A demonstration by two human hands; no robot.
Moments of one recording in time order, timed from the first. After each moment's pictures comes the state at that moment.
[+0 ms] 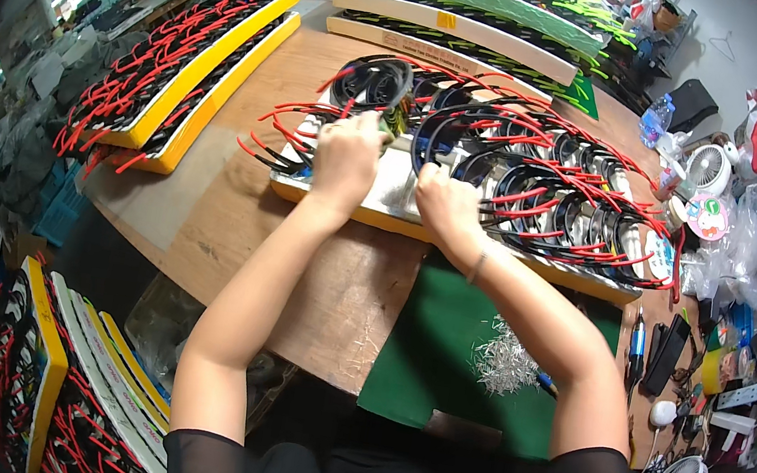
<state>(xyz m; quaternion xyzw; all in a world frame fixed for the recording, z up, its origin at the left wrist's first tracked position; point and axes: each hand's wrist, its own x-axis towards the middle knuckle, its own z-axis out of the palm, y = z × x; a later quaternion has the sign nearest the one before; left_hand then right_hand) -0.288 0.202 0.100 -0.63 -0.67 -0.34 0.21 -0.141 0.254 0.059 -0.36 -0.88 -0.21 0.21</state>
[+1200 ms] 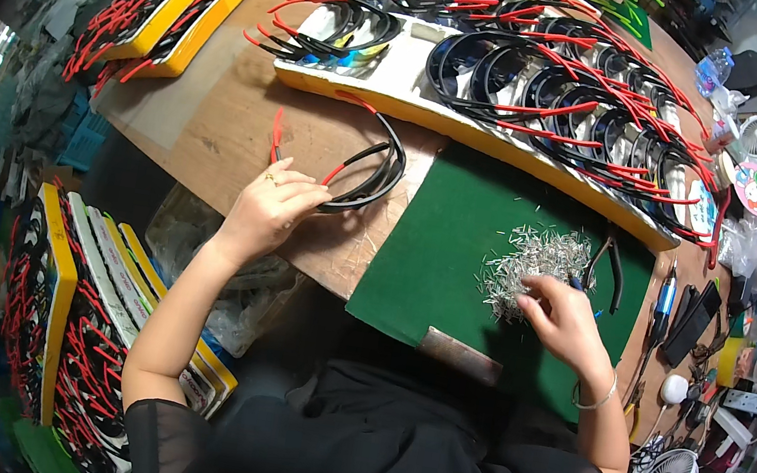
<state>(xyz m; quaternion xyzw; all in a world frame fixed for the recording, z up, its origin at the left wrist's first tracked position) -0.287 0.021 0.040 -0.78 -0.58 -0.23 0.03 0.090 0.125 0.062 -0.40 -0.84 0.35 0.08</state>
